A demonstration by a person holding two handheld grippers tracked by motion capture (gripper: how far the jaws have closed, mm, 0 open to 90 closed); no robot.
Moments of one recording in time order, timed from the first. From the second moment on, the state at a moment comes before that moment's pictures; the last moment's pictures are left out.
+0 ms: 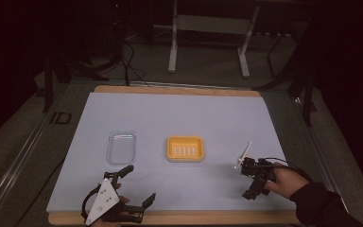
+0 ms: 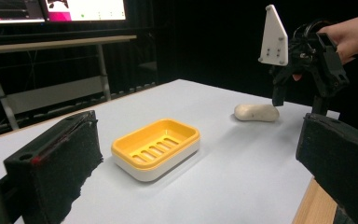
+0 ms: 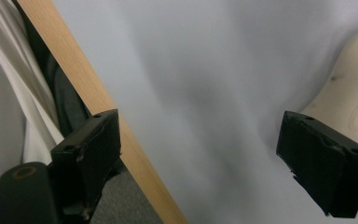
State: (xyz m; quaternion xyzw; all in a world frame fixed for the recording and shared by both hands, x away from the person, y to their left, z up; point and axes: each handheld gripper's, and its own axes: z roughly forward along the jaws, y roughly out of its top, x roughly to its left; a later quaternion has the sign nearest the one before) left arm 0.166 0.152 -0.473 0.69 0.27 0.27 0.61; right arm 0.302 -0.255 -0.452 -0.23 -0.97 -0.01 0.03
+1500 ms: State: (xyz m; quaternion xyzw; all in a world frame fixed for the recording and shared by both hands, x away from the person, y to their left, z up) left arm 0.166 0.151 -0.474 0.69 0.27 0.27 0.61; right arm 0.346 -0.307 -0.469 -0.38 -0.93 -0.05 0.01
